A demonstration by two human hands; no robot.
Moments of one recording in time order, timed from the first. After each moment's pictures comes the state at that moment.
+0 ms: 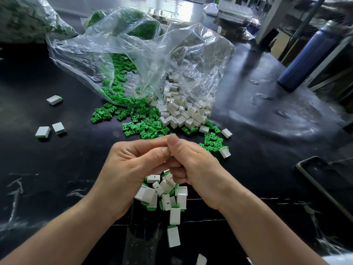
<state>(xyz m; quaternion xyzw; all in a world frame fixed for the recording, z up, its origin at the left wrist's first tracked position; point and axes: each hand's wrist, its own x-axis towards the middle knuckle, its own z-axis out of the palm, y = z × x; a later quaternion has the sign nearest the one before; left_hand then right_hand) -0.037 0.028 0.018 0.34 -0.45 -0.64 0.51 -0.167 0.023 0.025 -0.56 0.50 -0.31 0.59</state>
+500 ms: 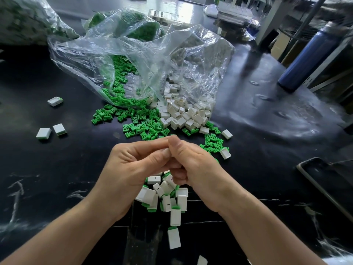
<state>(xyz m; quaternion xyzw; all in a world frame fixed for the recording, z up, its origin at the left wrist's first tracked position) -0.035 0.027 0.014 0.32 -0.48 -0.64 0.51 -0.170 0.024 0.023 -0.55 0.48 -0.32 0.60</state>
